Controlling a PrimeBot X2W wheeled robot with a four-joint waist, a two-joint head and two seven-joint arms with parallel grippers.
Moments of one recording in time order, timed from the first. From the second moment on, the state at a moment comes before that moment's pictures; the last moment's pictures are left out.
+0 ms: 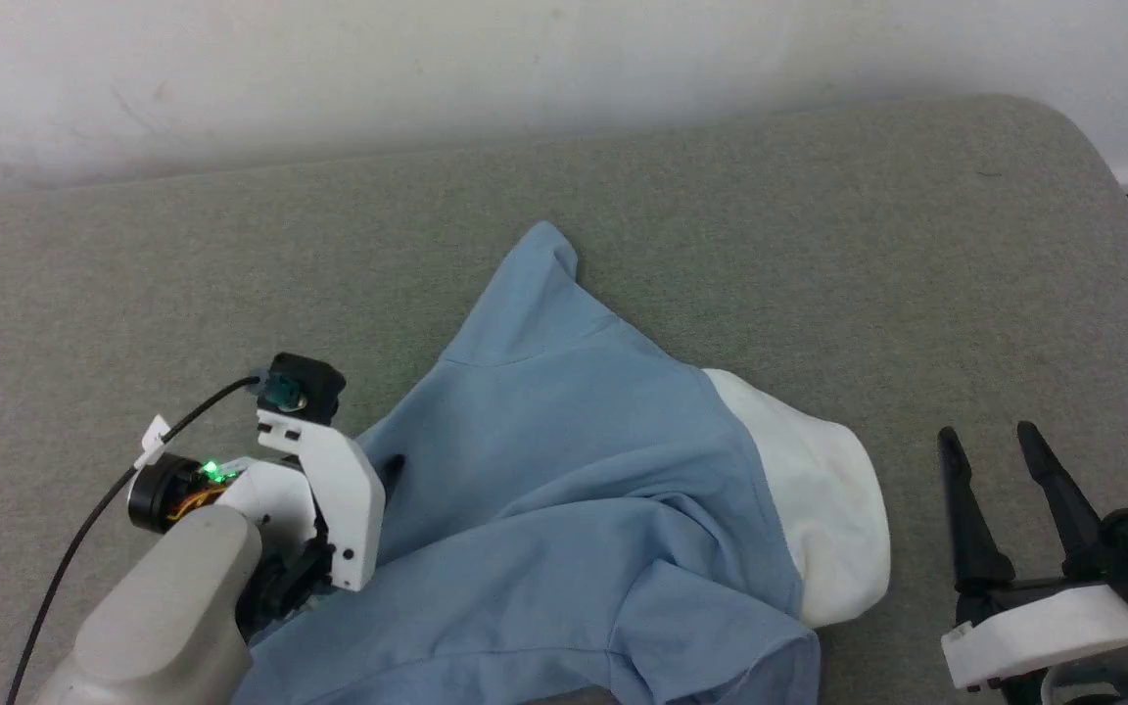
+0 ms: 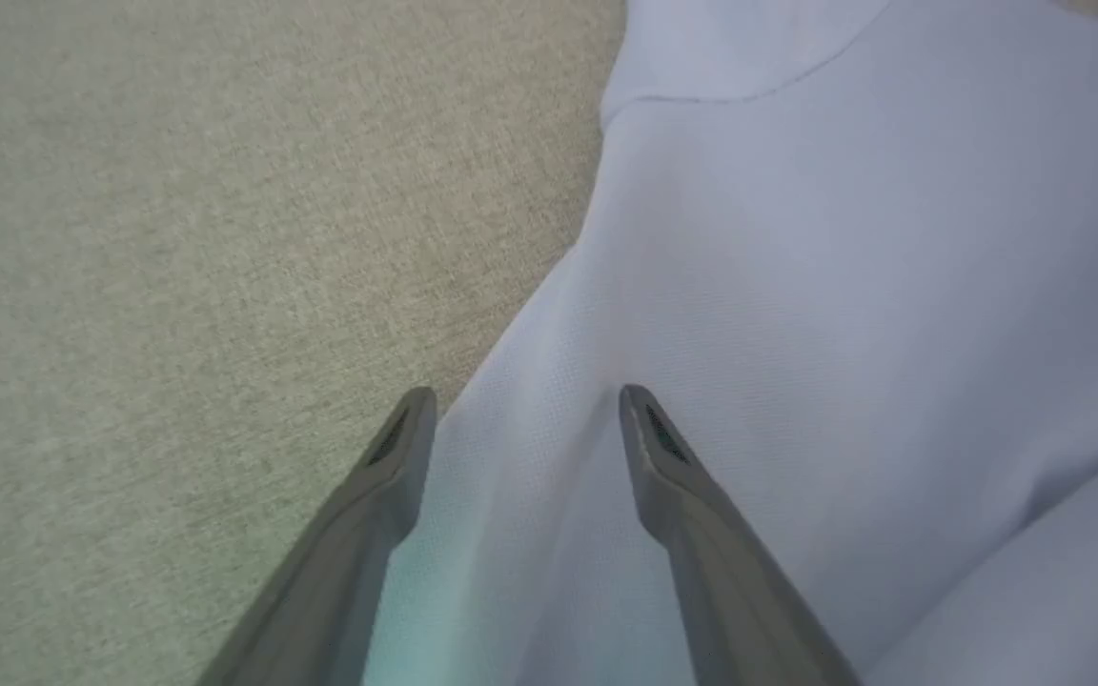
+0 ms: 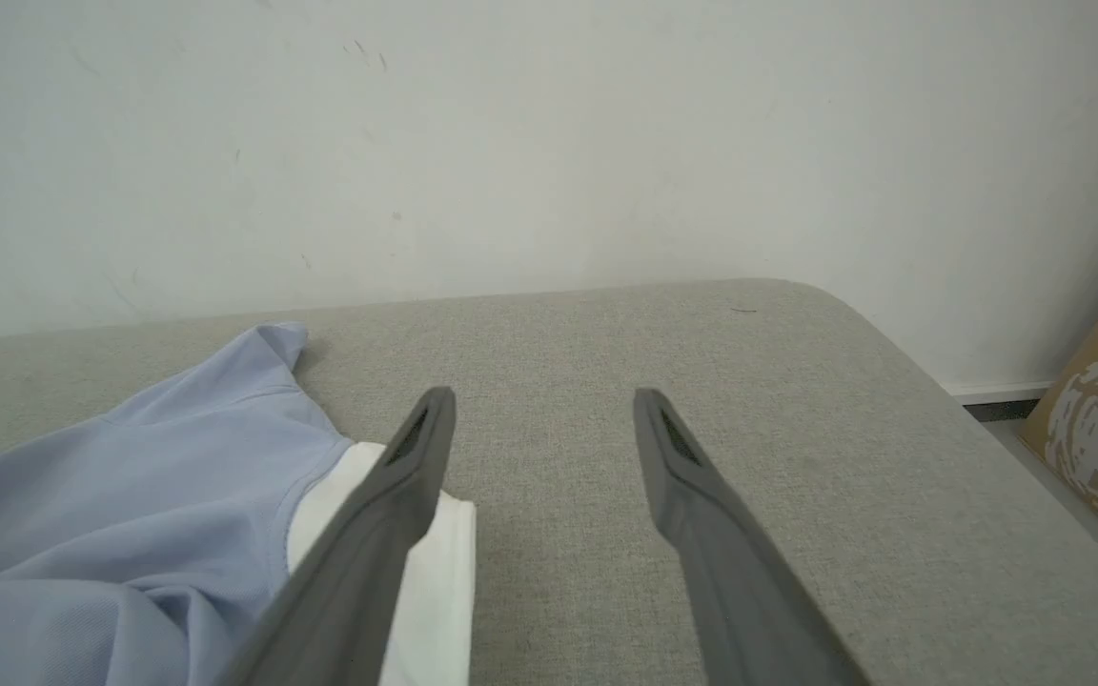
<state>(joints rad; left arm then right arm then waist) -0.48 0.48 -0.62 0.34 -0.64 0.06 0.43 0.10 -0.05 -0.06 -0.14 0.16 0.13 -0.07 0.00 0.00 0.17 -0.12</state>
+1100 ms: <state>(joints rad) 0.12 0.58 -0.26 -0.03 -0.84 0.45 0.17 0.13 -0.05 -0.07 -0.11 0.16 0.13 -0.03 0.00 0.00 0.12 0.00</state>
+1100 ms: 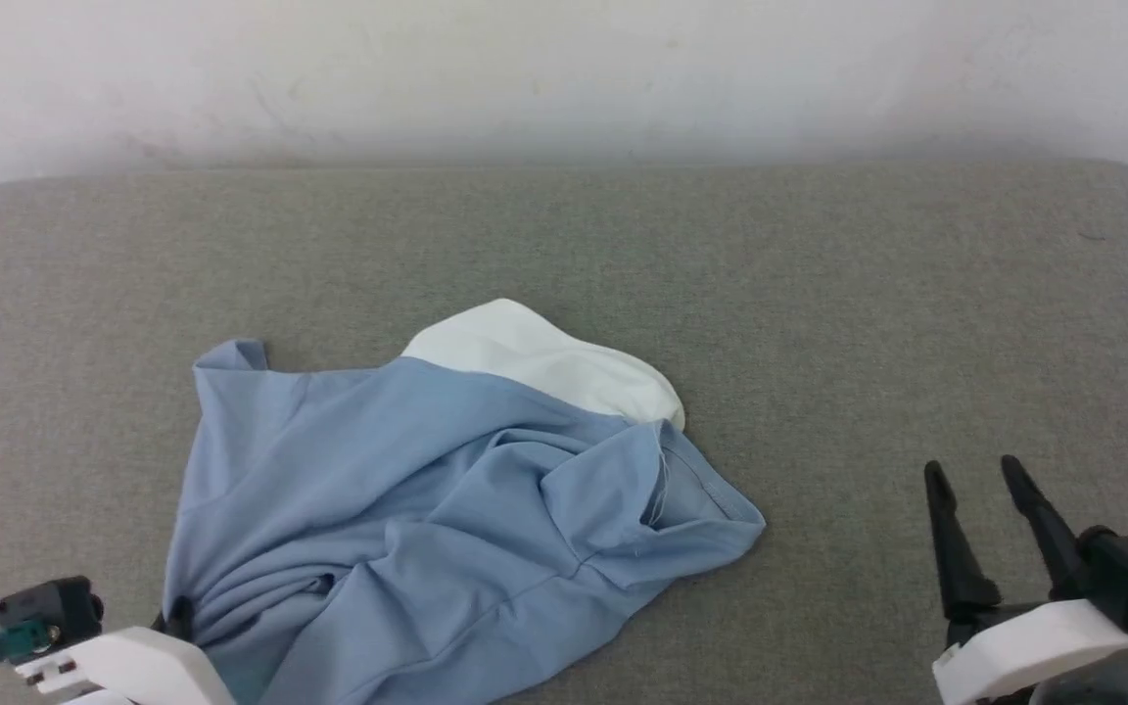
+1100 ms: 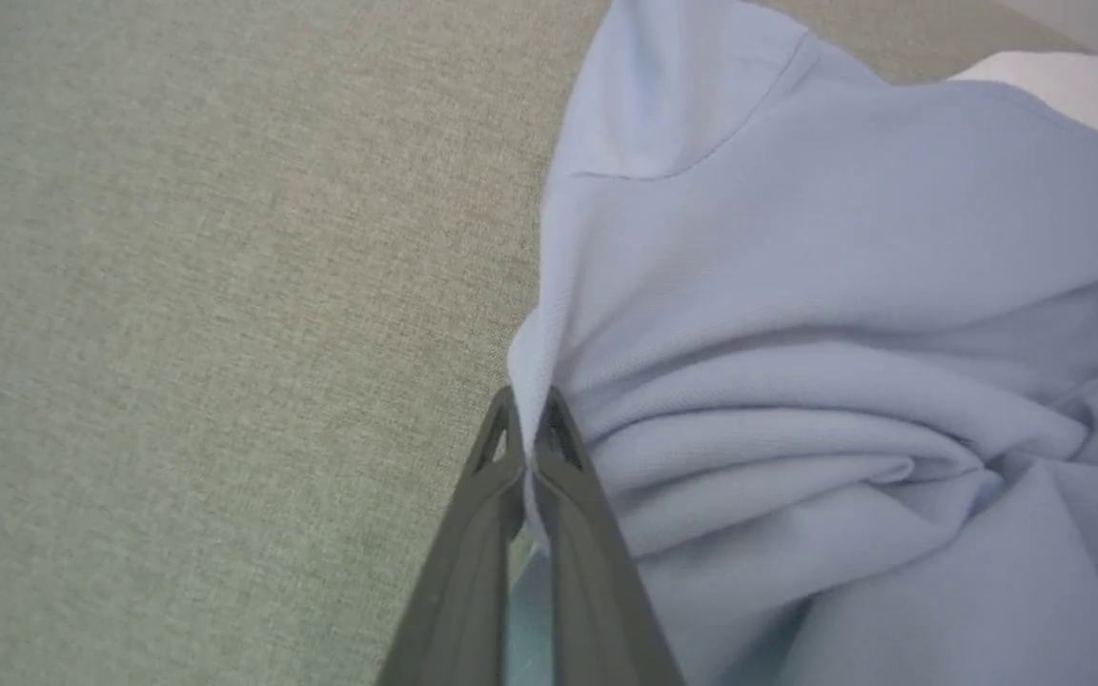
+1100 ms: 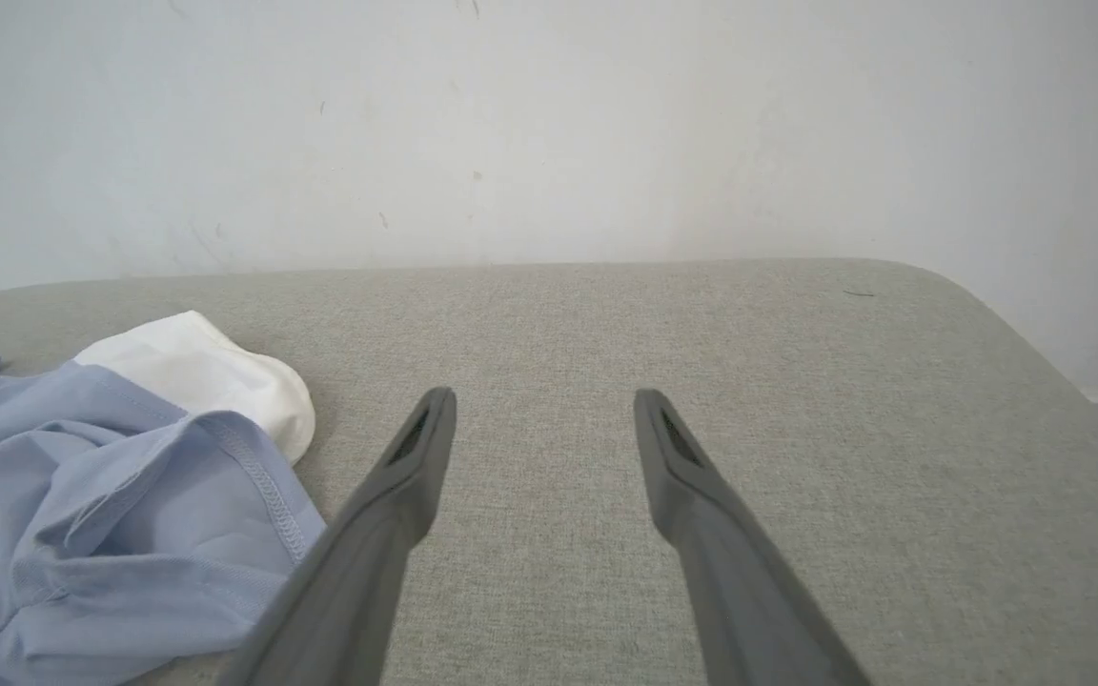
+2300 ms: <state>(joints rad) 0.02 0.46 -0.32 -0.08 -0.55 0.30 -0.26 -0.19 -0.06 0.36 0.34 0.41 0.13 0.23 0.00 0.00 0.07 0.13</state>
